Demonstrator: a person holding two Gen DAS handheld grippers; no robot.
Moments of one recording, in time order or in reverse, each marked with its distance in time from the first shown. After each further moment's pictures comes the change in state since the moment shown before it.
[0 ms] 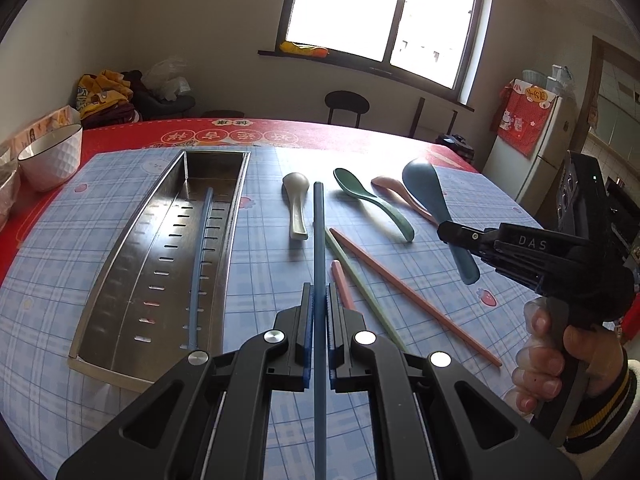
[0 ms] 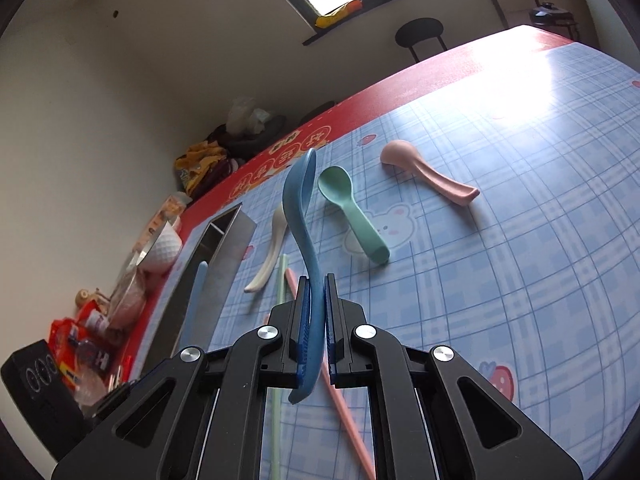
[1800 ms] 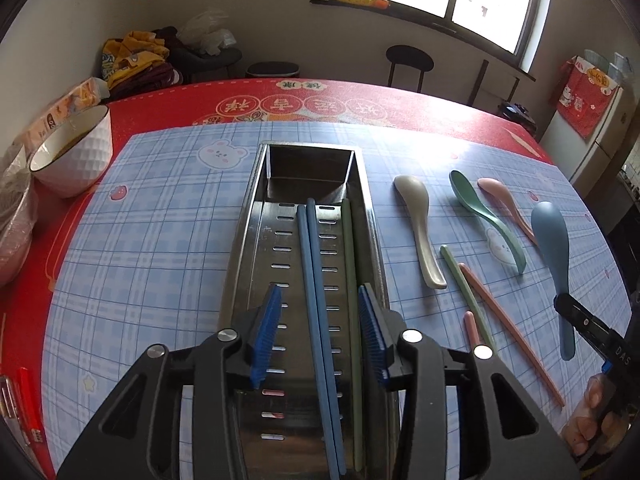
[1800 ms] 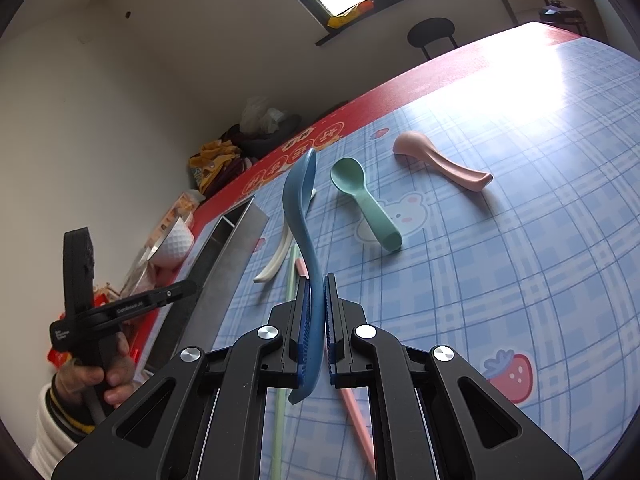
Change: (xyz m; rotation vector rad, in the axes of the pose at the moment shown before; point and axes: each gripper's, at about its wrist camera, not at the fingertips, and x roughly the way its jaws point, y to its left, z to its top) left arm 0.045 0.080 0.069 -0.016 0.184 0.187; right arm 0.009 -0.010 -0.009 0.007 0.003 0.060
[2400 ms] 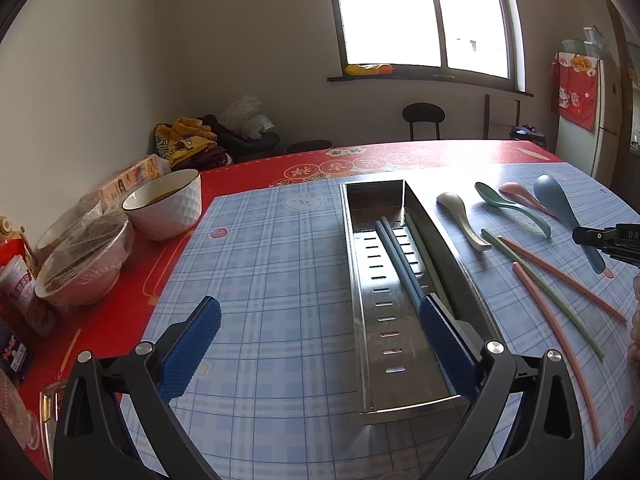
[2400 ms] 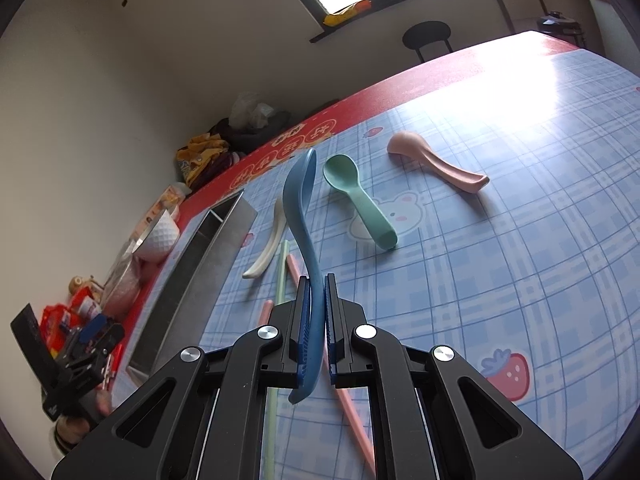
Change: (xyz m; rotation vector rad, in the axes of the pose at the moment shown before) left arm -0.066 0.042 -0.074 0.125 -0.292 0.171; right arm 0.008 0.011 -0.001 -0.040 0.026 -0.098
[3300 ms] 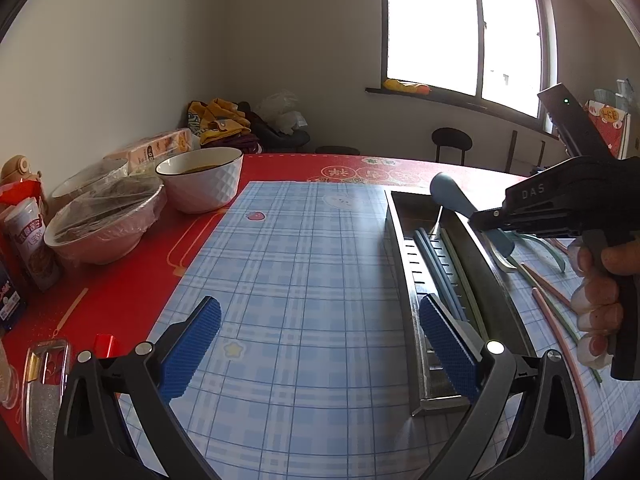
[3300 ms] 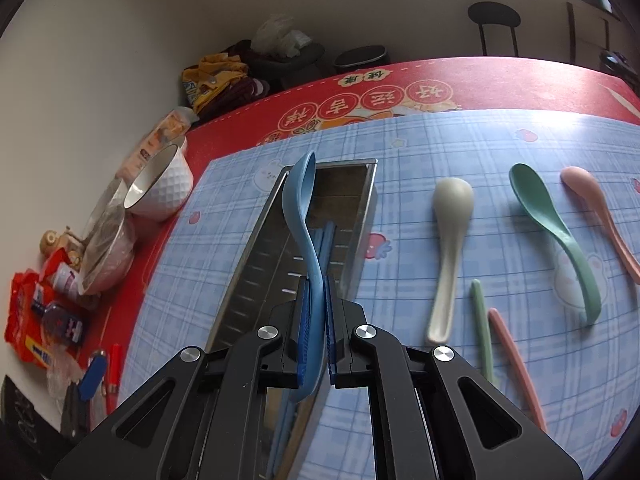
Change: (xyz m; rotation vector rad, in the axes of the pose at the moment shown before) left arm -0.004 0.044 -0.015 -0.178 -0.020 0.016; right arm 0.130 0.174 0.037 -0.152 0.245 -0.090
